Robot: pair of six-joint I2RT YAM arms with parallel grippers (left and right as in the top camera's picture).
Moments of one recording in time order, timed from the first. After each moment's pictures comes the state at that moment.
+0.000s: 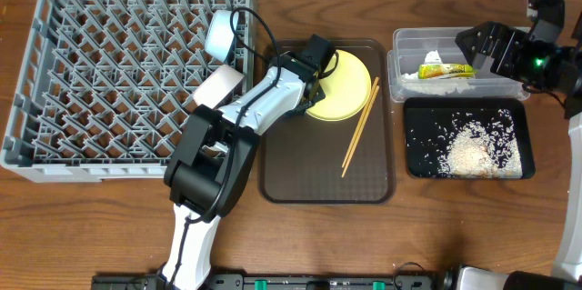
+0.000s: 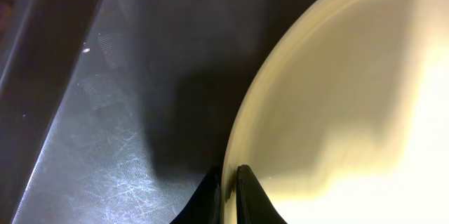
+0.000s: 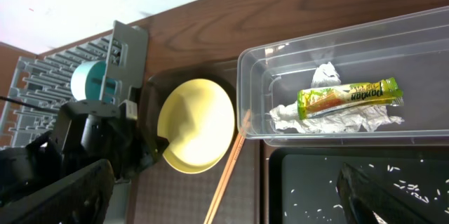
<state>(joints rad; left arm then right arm) -0.54 2.17 1.57 -0.72 -0.13 -0.97 -0.24 1.47 1.59 -0.98 -0.54 0.15</state>
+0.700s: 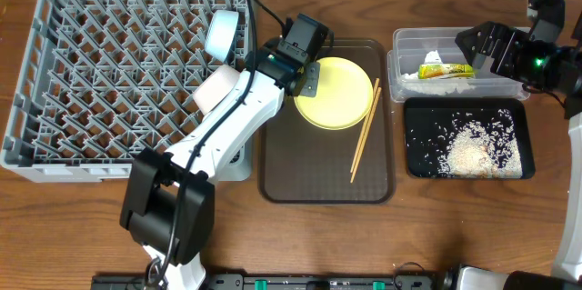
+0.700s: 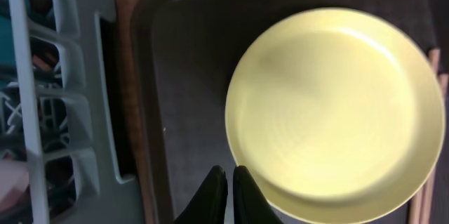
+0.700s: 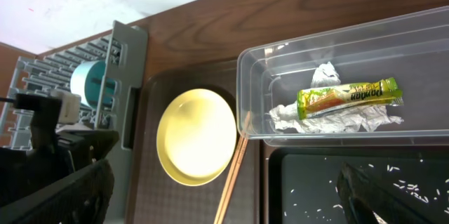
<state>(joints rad) -0.53 1.88 1.54 -0.75 -0.19 -0.32 -0.24 1.47 1.59 -0.98 -0.54 0.15</state>
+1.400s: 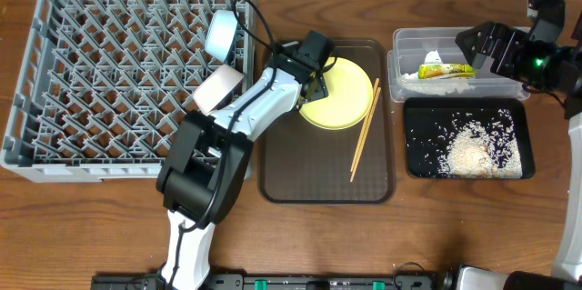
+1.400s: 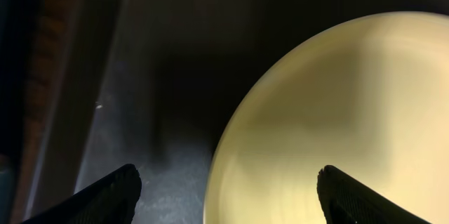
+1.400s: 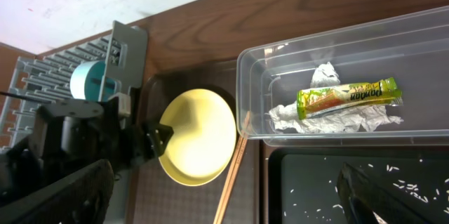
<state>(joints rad) -0.53 2.12 1.54 -0.65 -0.19 -0.78 -0.24 1.47 1.59 -0.98 -0.54 0.15</state>
